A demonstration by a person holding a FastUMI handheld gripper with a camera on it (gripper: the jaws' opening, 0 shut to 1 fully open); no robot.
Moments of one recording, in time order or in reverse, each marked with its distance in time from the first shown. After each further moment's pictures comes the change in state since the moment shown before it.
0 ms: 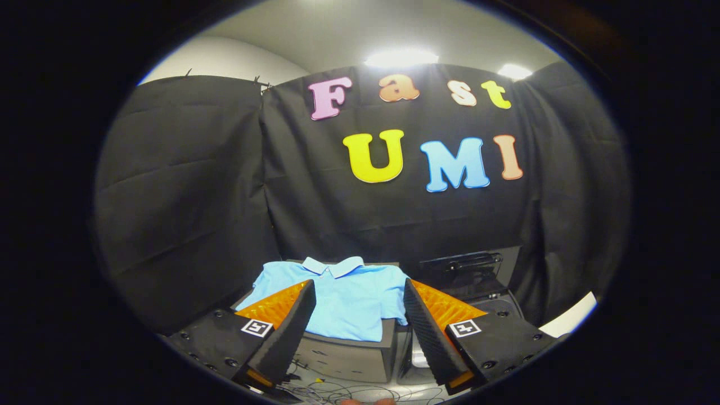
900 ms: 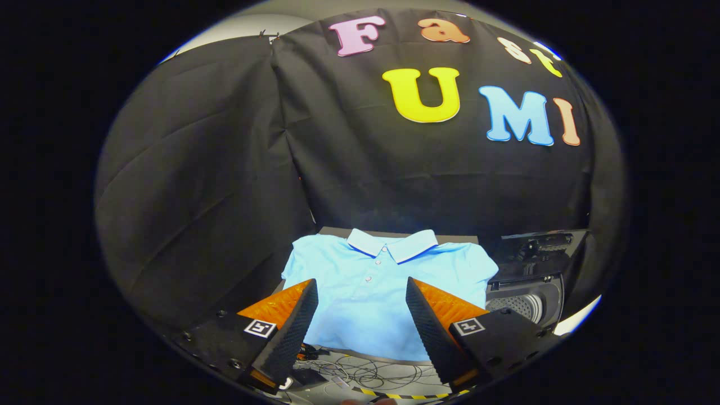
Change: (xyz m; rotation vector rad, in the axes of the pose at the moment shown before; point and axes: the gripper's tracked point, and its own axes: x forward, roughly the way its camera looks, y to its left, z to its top) arm 0.141 0.109 -0.037 -0.039 0.354 0.132
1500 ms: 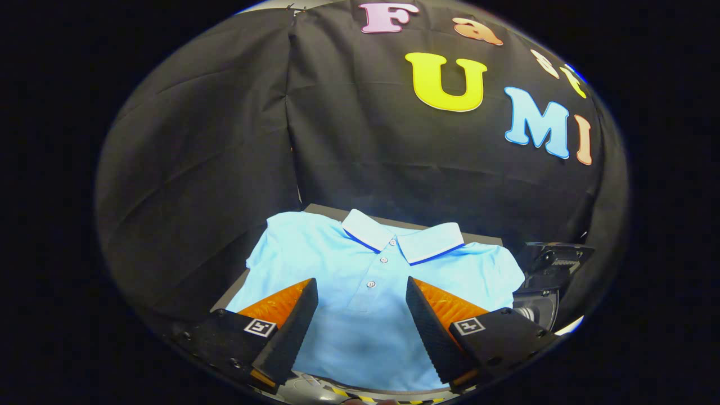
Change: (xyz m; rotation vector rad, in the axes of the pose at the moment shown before) arm 0.093 -0.003 -0.035 -0.135 0.036 -0.093
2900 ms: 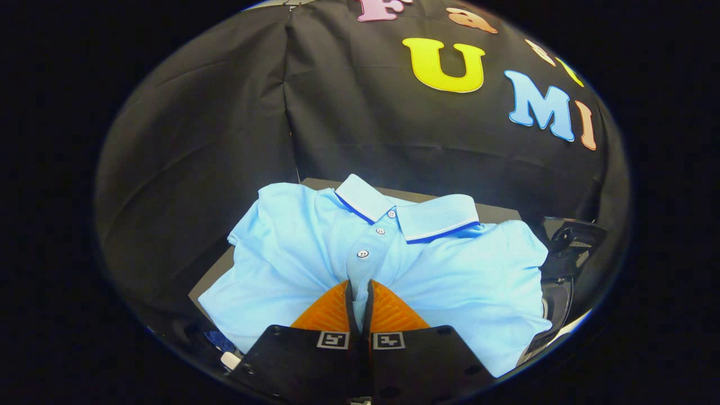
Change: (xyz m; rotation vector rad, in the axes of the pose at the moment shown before) arm 0.021 0.003 -0.042 0.015 0.062 0.047
